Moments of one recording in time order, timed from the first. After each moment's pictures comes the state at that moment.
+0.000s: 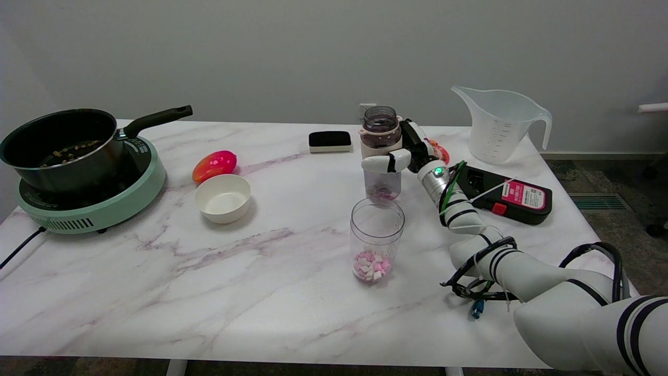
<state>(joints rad) 0.61 -1.28 -1.78 0.31 0.16 0.79 1.70</state>
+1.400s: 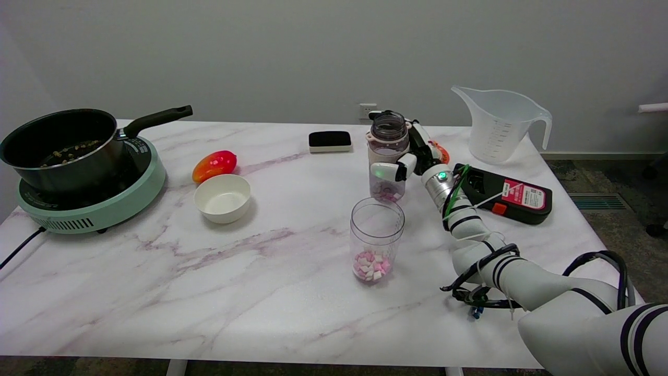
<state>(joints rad) 0.57 -1.28 -1.77 0.34 0.19 0.84 1.65</state>
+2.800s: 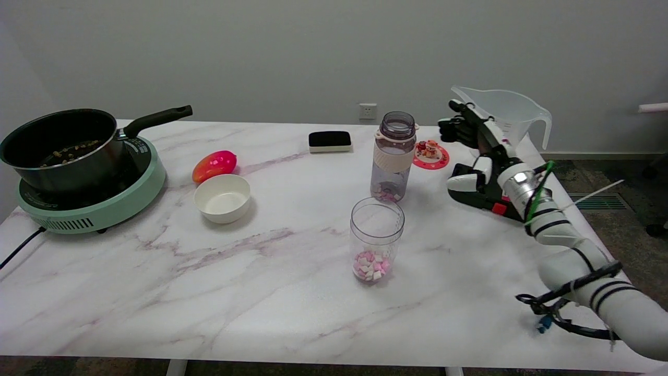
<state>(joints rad) 0.17 -1.01 -1.54 0.88 0.15 0.62 1.59</state>
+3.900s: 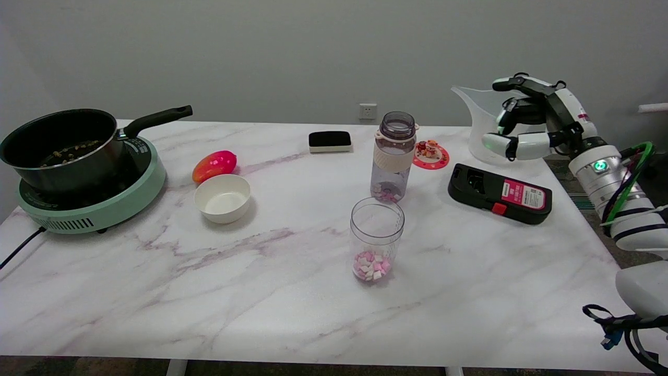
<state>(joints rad) -0.29 -0.96 -1.14 1.50 0.20 0.44 1.47</state>
